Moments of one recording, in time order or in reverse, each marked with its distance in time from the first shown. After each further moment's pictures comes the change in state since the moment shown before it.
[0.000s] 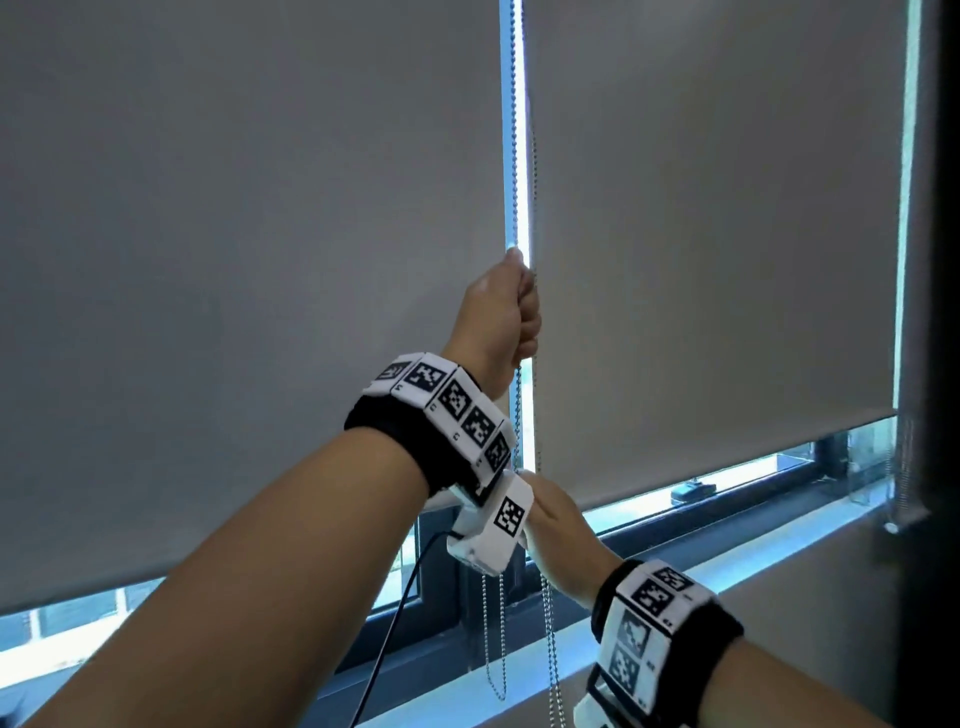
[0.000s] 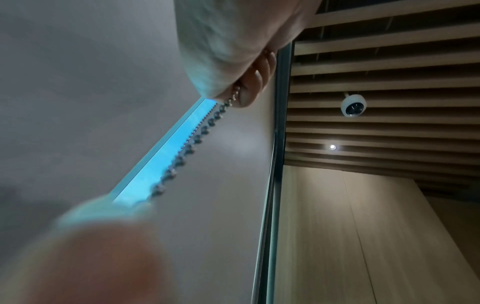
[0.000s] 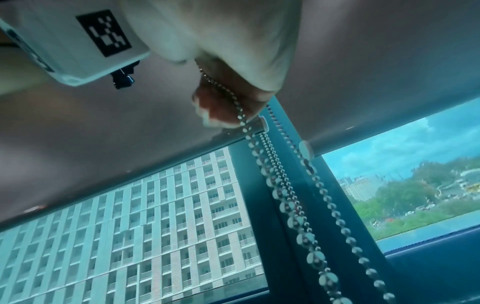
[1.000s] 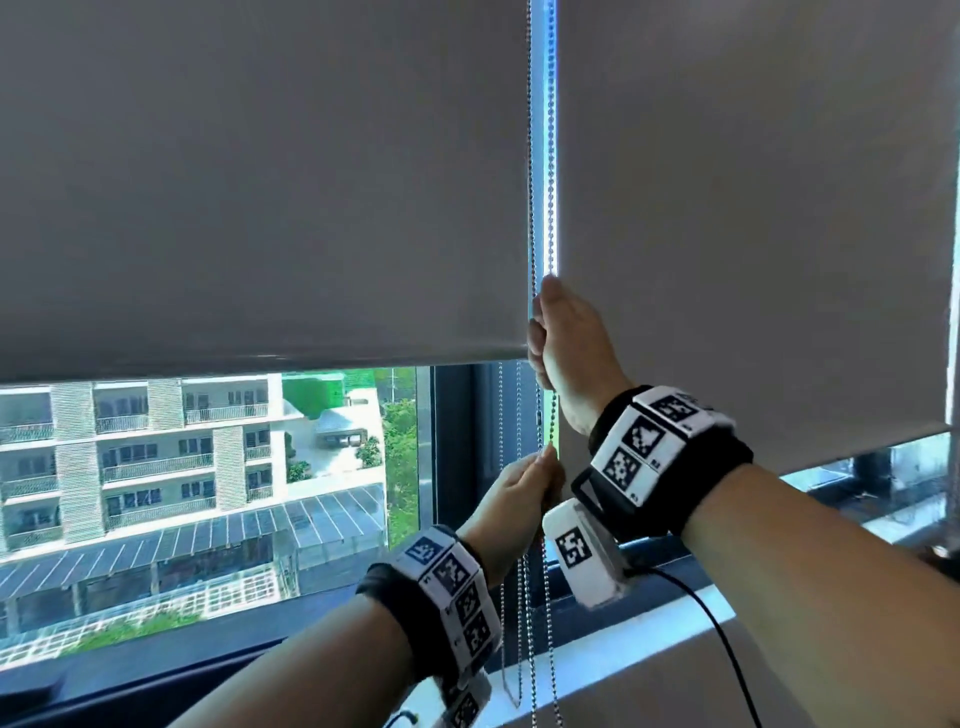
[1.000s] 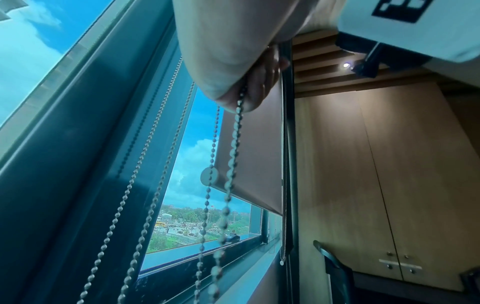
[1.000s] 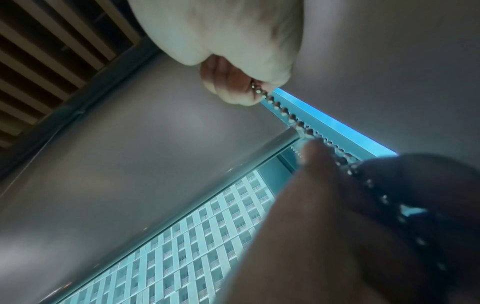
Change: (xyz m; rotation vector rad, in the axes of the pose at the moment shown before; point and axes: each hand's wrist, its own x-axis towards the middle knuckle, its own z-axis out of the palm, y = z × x) left_hand -0.079 -0.127 -0.044 0.228 -0.063 -0.253; right_hand 0.094 -0.118 -0.039 0.339 0.284 -0.111
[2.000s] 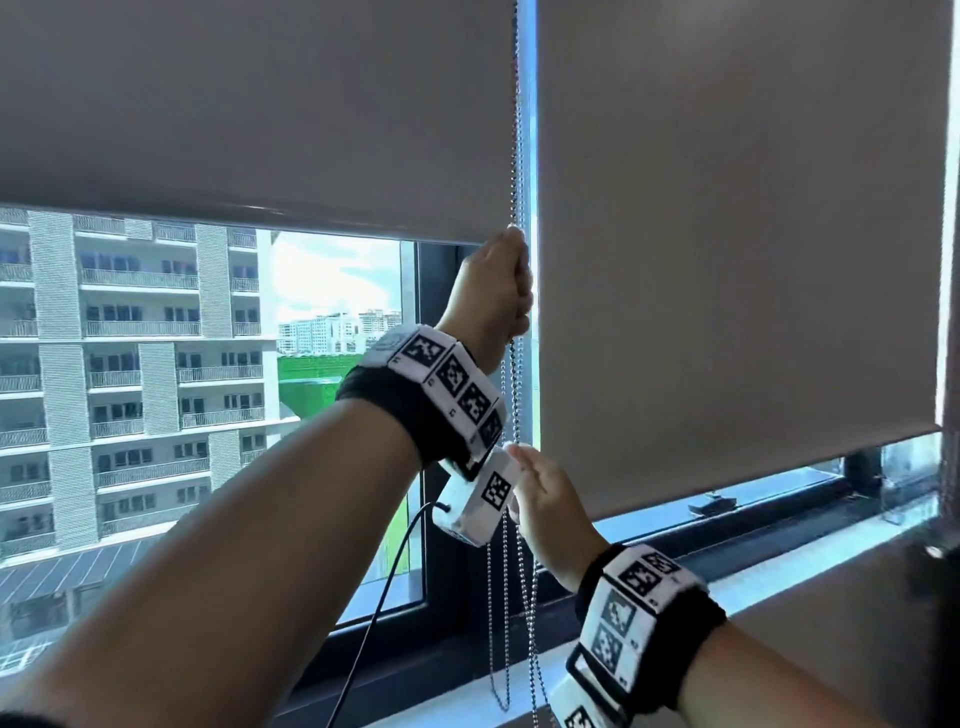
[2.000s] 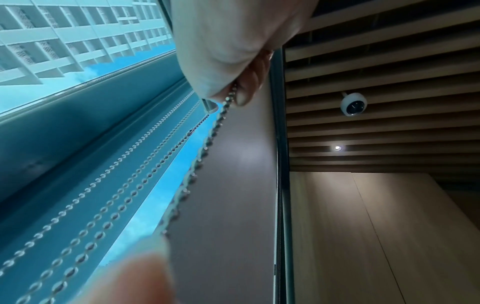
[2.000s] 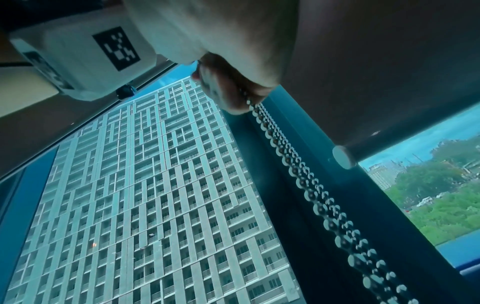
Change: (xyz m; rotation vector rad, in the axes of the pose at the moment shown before) left_hand 0.061 0.168 -0.002 -0.124 0.173 0.333; right_hand -0.085 0.090 -0.017 -0.213 -0.152 0.109
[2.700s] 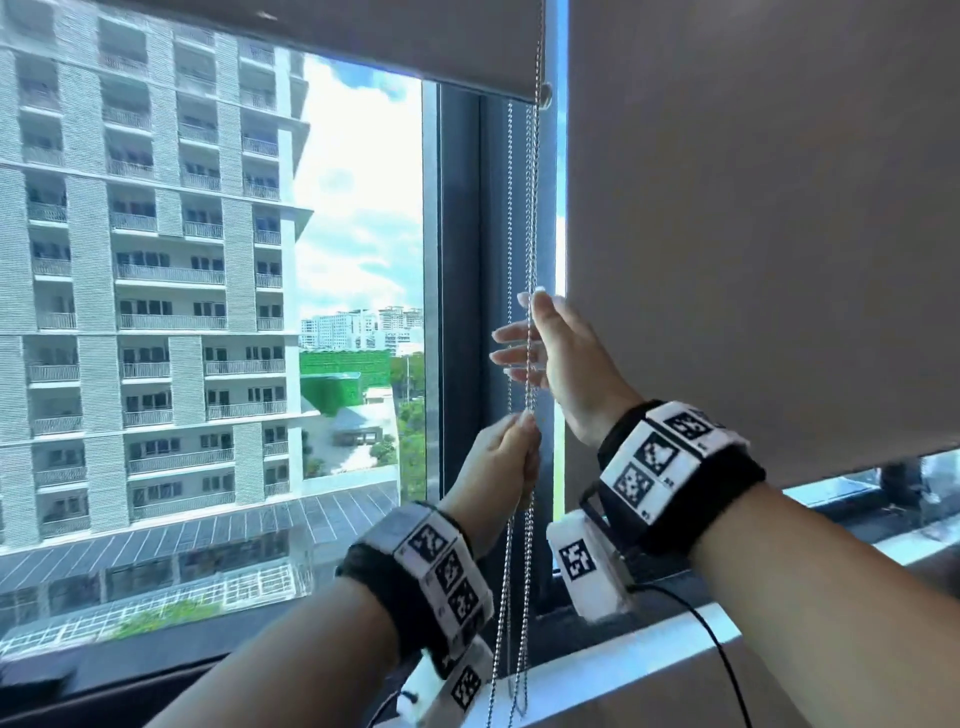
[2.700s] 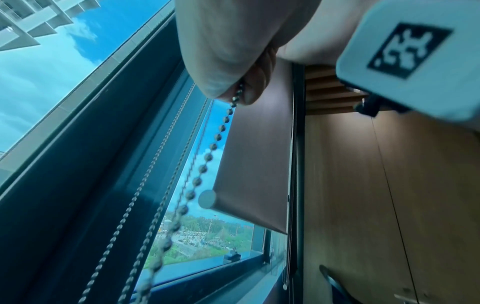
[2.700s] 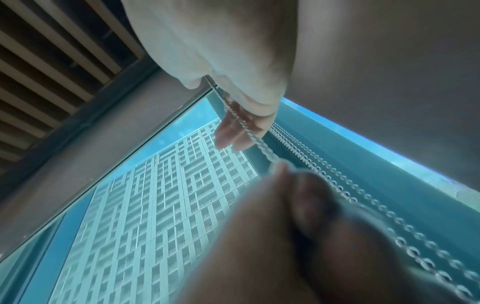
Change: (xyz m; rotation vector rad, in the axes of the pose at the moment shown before) left_hand -0.088 -0.112 -0.041 0.152 -0.039 -0.156; right_hand 0.081 -0.083 -0.016 0.194 0.024 -0.054
